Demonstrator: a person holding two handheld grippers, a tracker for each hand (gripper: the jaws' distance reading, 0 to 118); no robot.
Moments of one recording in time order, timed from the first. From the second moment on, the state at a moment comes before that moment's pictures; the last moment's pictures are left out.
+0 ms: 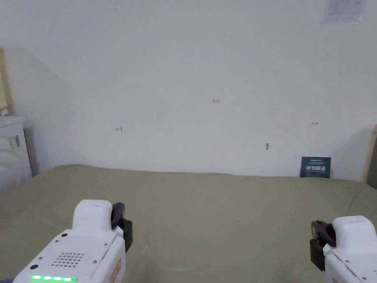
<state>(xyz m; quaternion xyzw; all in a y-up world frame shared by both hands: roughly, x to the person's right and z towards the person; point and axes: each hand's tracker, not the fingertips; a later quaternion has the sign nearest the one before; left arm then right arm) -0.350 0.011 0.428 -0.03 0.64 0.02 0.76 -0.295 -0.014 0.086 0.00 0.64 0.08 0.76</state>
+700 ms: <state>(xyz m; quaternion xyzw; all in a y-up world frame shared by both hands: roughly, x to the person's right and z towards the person) -0.346 0.017 0.407 -0.03 0.62 0.04 0.78 -0.285 -0.018 0.079 -0.03 0.60 0.07 0.79</state>
